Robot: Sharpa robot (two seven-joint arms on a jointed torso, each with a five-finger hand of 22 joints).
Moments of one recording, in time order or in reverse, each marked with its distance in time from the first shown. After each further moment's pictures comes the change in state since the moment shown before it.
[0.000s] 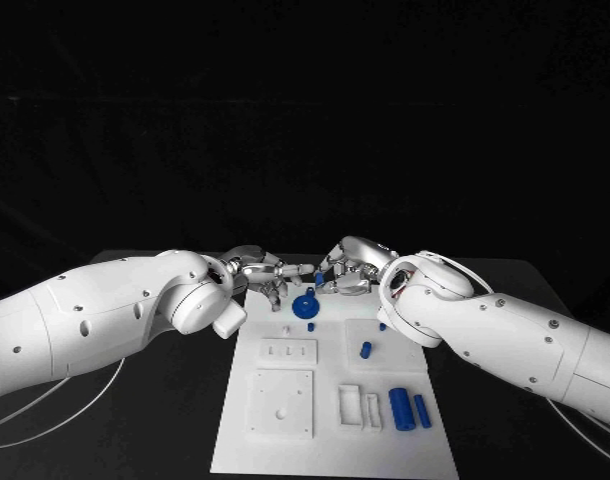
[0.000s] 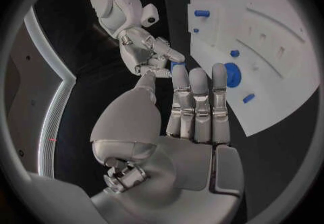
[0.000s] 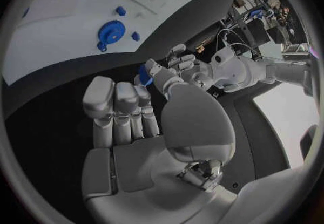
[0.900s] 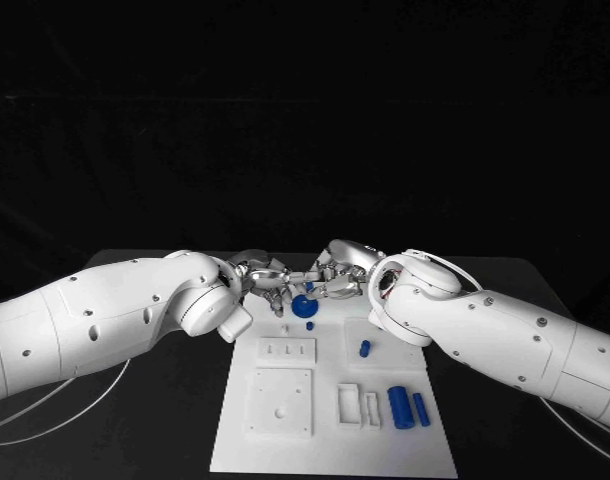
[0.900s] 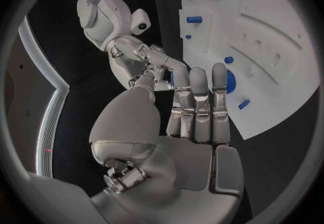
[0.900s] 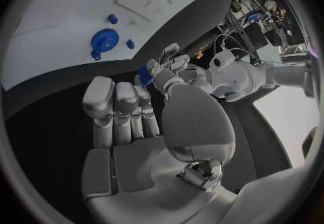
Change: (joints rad) left arm 0.000 0.026 -0.002 0.015 -0.065 -0.024 -0.082; left_hand 0.003 -0.015 0.011 0.036 -0.058 0.013 0.013 -0.051 -0.129 0.000 0.000 -0.023 -0.018 -0.004 0.004 0.000 -0.026 0.000 0.007 0.007 -0.032 0.019; right arm 0.008 0.025 -0.007 0.011 -0.022 0.059 -0.037; right_hand -0.009 0.004 -0.027 0.006 0.011 0.001 -0.002 0.000 0.000 0.000 0.000 0.000 0.000 0.000 0.000 0.000 0.003 0.000 0.000 0.000 0.000 0.000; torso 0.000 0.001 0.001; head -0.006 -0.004
